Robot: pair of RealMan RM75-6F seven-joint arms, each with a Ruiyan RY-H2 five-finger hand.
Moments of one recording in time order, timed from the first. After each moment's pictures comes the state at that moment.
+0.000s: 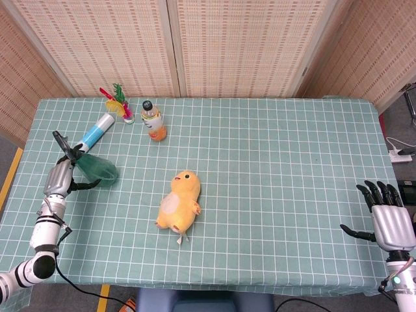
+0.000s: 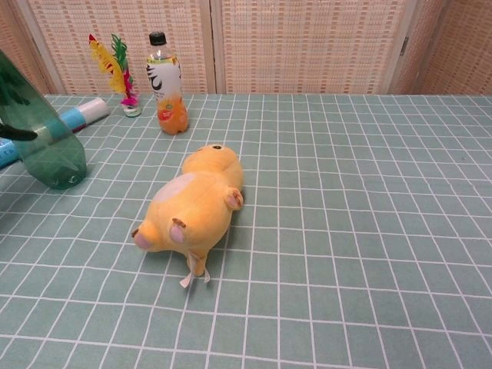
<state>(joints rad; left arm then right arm) -0.53 -1.31 -0.33 -1.45 0.84 0.93 0.02 0.11 -1.07 0.07 -1.70 -1.34 1.37 -0.22</state>
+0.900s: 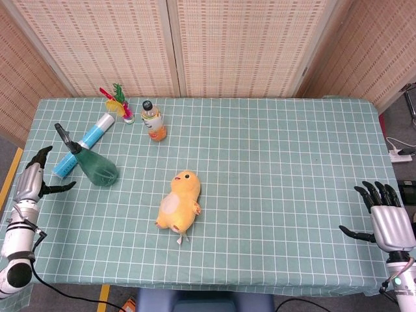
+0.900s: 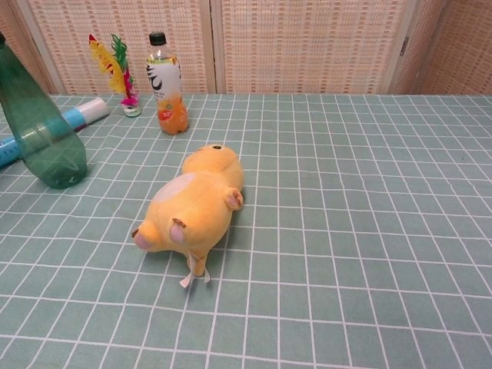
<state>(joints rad) -0.46 -1.16 -0.32 -1.53 0.80 0.98 -0.06 0.11 -1.06 0.07 -1.69 -1.37 1.37 -0.19</state>
